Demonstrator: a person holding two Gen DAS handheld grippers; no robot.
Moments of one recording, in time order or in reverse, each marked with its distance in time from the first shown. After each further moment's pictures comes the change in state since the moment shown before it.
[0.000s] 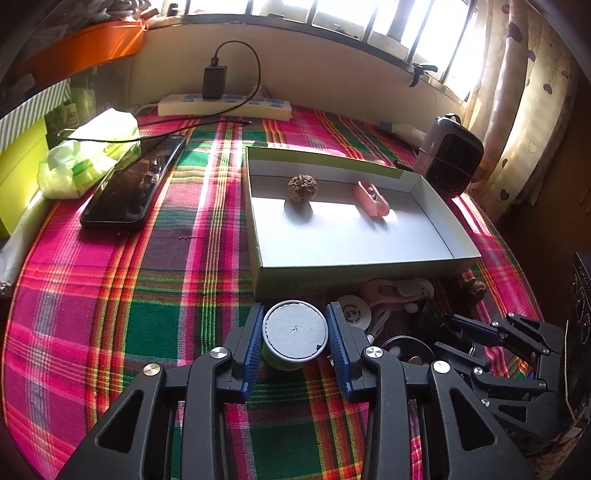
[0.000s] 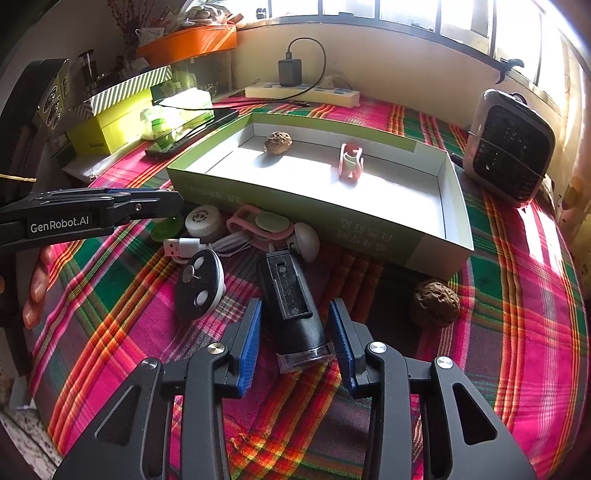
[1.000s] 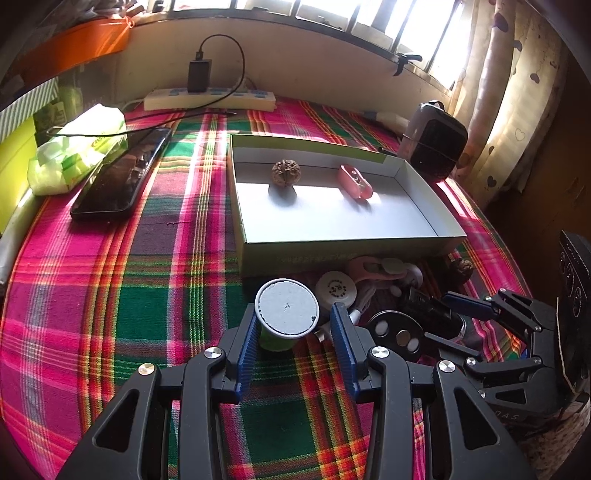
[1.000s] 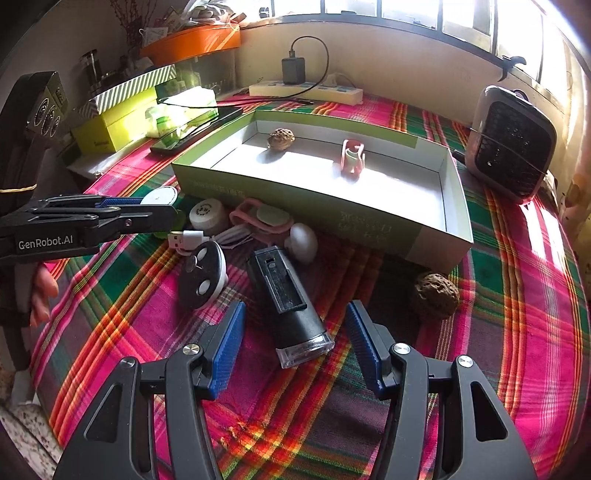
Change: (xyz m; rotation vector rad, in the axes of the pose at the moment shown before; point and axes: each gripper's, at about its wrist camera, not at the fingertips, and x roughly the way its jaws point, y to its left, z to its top) left arm -0.003 -0.005 -0.009 0.037 0.029 -0.045; right arm -0.001 -0.001 -0.003 -0.009 0.008 0.021
